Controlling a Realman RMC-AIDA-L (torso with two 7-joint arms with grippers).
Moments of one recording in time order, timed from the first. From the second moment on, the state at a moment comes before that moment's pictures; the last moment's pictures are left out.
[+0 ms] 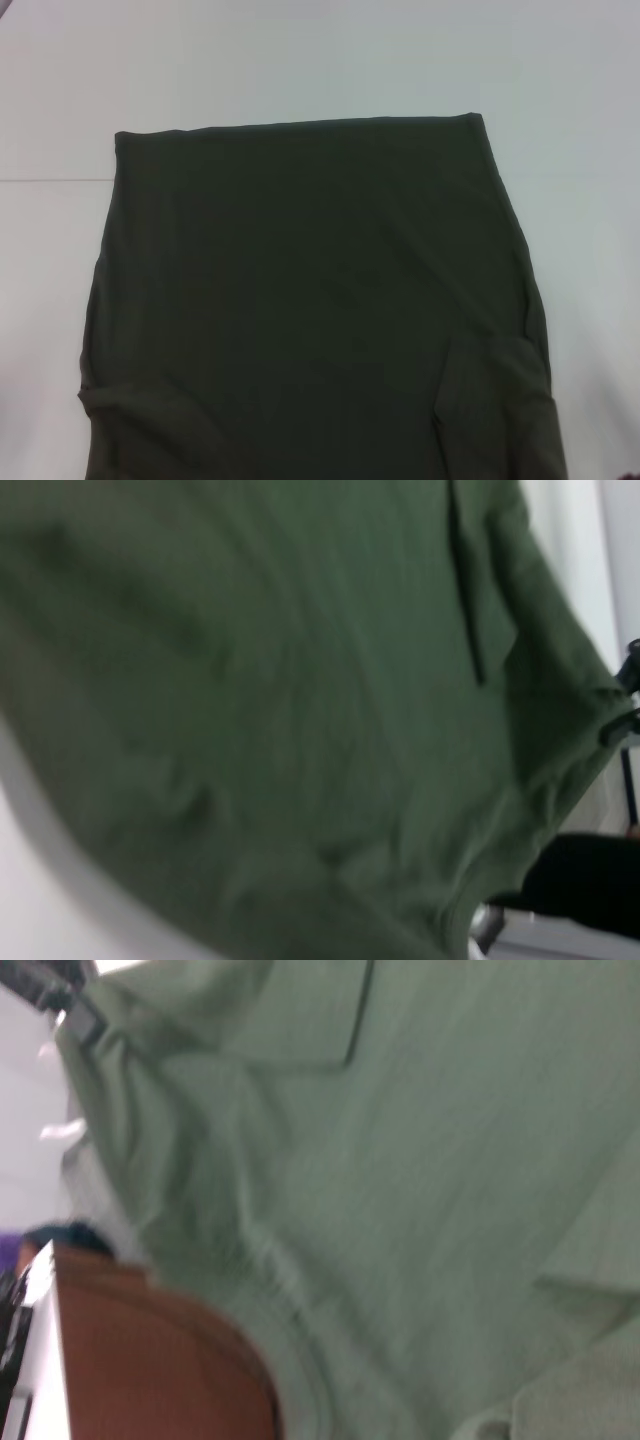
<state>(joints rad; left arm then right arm) -0.58 -1.99 0.45 0.75 2.76 2.05 -2.21 0.60 2.05 -0.81 -0.87 -2.59 -1.95 2.07</state>
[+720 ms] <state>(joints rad) -0.54 -1.98 0.14 0.71 2.51 1.90 -2.12 0.59 2.03 -0.57 -0.82 -2.32 -1.77 2.02</state>
